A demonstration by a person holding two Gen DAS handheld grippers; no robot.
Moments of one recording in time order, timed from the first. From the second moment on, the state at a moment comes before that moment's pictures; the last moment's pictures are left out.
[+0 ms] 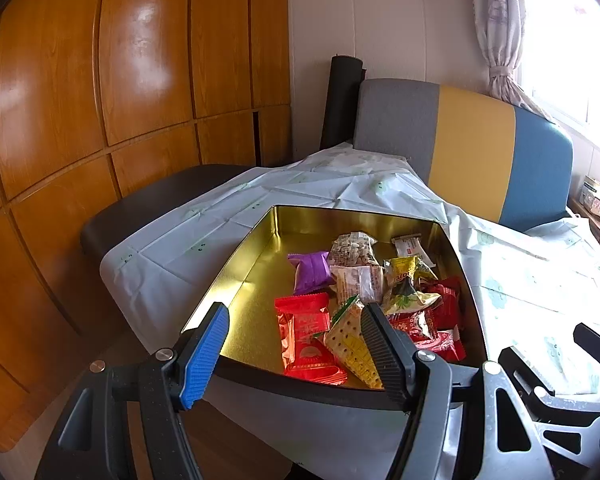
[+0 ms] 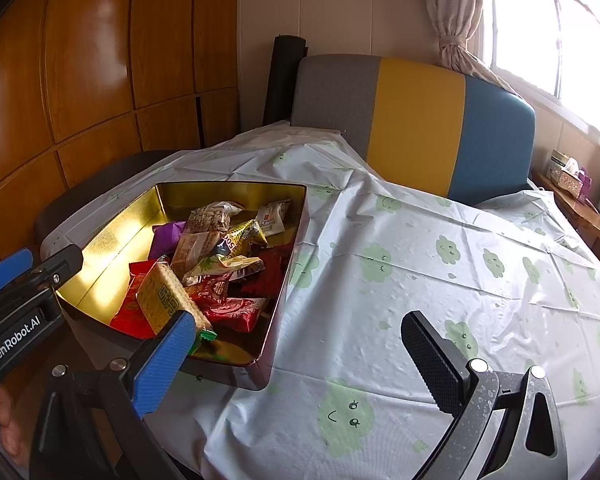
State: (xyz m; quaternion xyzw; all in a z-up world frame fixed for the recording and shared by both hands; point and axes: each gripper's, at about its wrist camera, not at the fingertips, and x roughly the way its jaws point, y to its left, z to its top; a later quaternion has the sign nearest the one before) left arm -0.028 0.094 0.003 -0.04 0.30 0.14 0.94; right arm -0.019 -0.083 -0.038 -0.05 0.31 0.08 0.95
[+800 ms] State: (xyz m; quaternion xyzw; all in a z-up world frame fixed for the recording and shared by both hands) left arm -0.026 0.095 0.001 -0.04 0.31 0.13 0.94; right arm -0.017 -0.082 -0.042 -0.05 0.31 0.08 0.95
